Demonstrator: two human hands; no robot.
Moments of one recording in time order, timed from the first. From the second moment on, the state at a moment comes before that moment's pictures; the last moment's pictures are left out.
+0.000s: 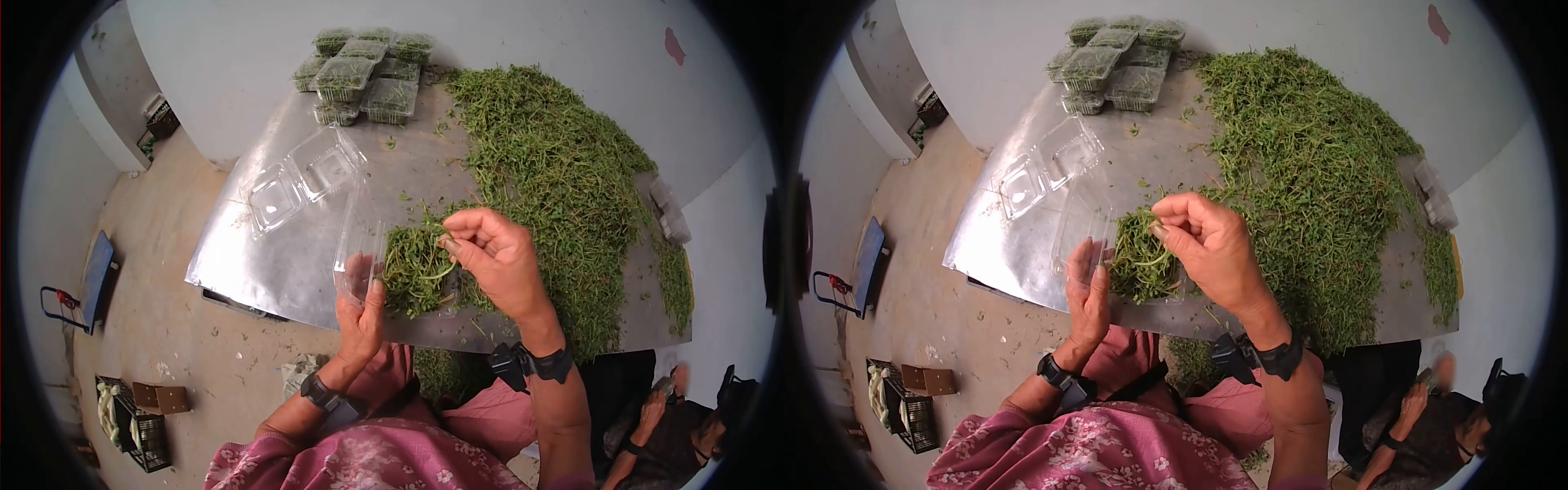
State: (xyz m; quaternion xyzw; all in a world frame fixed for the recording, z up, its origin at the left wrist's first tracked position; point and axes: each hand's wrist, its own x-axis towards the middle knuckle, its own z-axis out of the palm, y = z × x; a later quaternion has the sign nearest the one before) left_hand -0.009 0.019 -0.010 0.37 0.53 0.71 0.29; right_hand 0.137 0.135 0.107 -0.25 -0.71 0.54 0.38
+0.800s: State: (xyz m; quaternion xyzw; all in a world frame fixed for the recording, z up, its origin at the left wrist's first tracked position) left_hand -0.007 0.017 -0.002 0.38 0.56 0.67 0.30; right_hand 0.110 0.130 0.045 -0.18 -0.92 0.22 0.27
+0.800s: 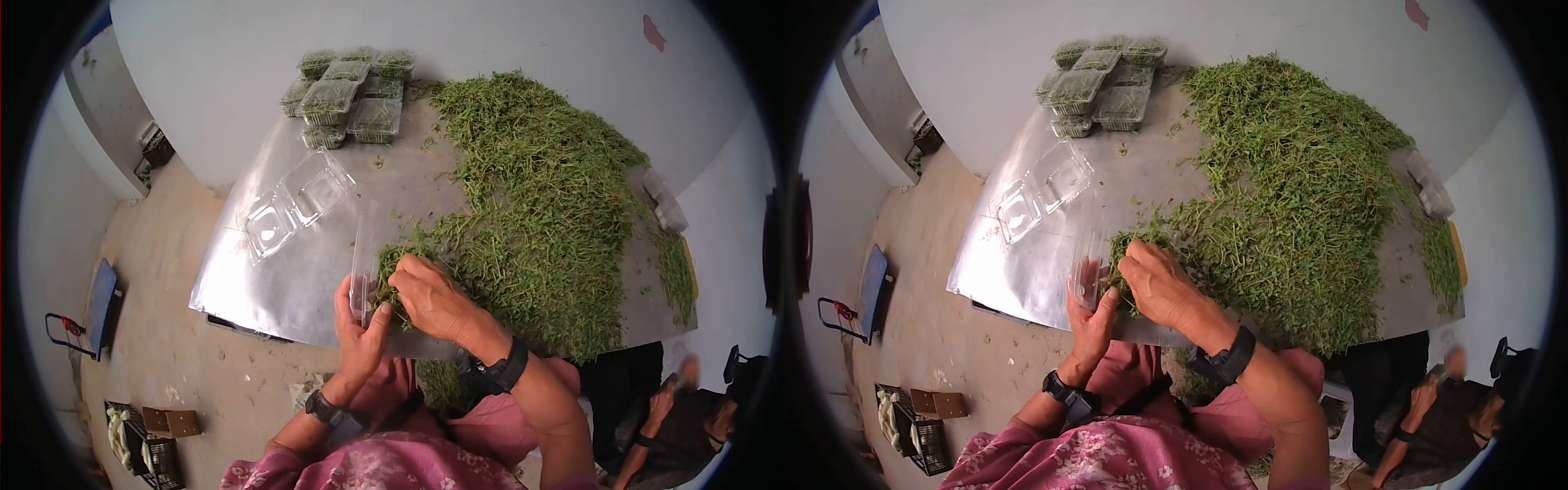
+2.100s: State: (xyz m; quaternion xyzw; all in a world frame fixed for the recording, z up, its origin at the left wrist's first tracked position) left_hand -0.004 0.019 -0.014 0.38 0.54 0.70 0.28; right_hand 0.175 0.160 0.076 -0.41 -0.83 0.32 0.22
